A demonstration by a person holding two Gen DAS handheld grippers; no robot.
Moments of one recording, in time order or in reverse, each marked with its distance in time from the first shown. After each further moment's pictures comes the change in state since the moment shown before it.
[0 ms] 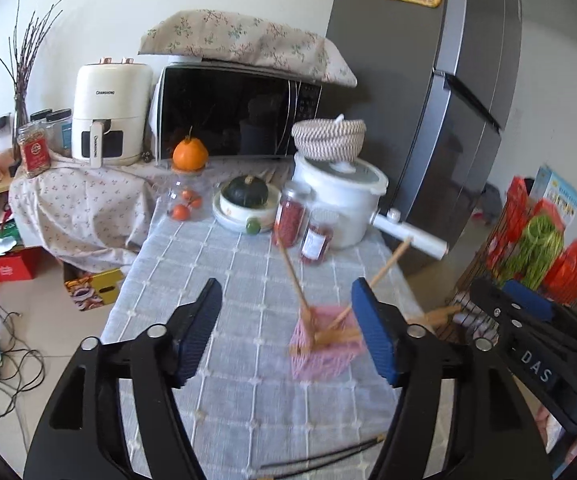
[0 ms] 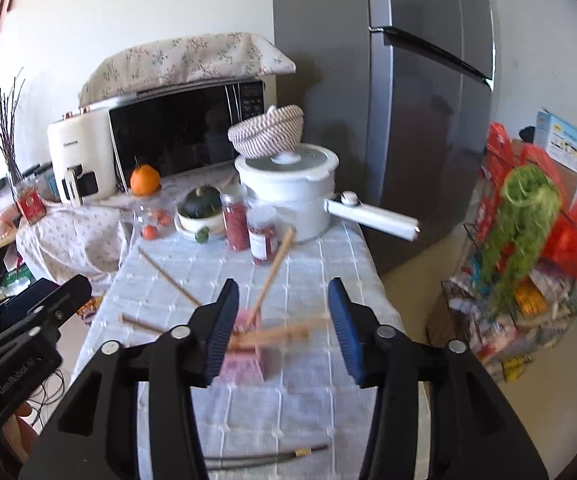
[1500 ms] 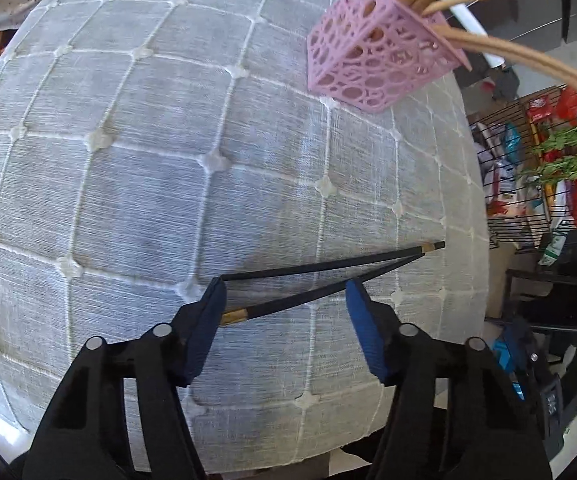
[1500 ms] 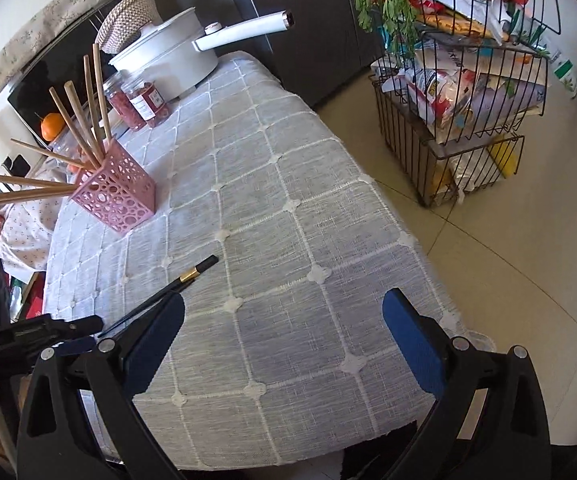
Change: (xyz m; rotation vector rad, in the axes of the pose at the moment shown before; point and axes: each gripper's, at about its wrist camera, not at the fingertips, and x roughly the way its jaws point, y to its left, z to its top) left arm 0.127 0.037 -0.162 -0.232 0.855 -0.149; right arm 0.023 -0.134 -0.185 0.409 0.381 -0.022
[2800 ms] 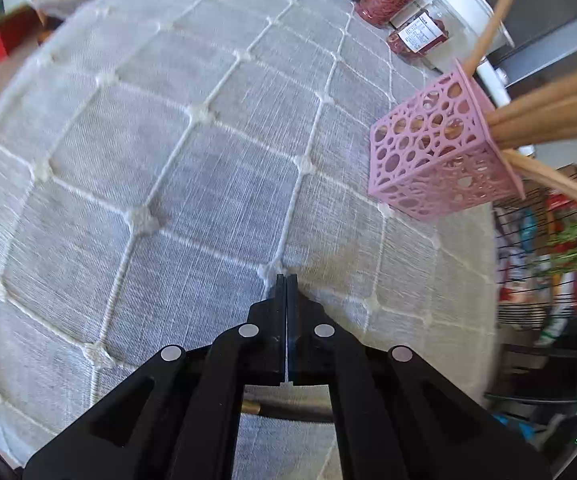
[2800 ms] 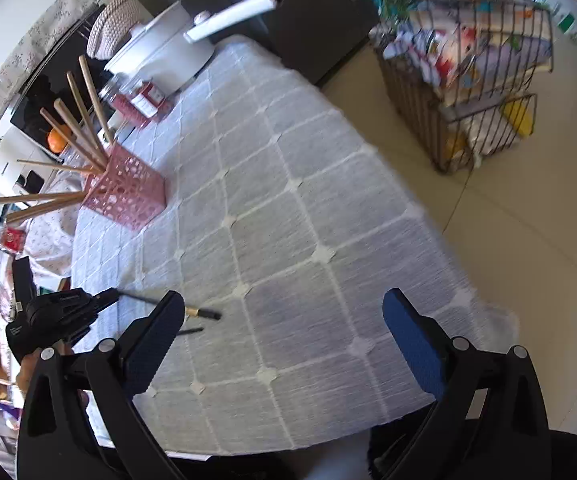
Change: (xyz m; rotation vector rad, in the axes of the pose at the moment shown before) left arm 0.008 0.026 0.044 -0.171 -0.202 -0.021; right arm 0.012 -0.016 0.001 0.114 0.126 0.117
